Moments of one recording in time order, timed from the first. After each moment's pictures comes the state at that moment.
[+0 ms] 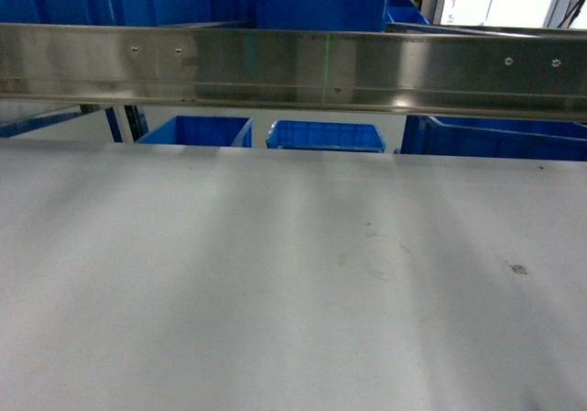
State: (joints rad) left arm 0.07 1.12 0.68 0.12 0.36 0.01; right arm 0.27 1.09 0.23 0.58 0.30 0.07
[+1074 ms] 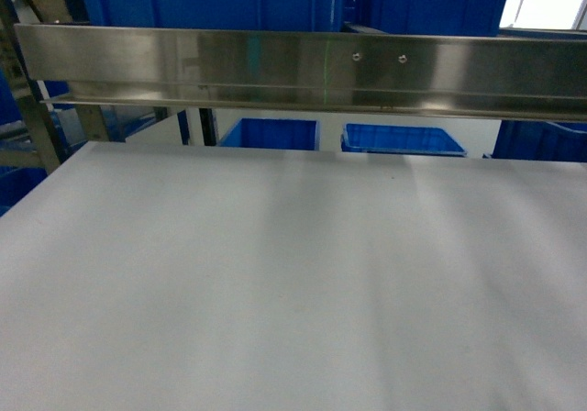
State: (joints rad) left arm 0.07 1.12 0.68 0.12 0.36 0.01; right arm 0.27 1.09 0.23 0.58 0.30 0.07
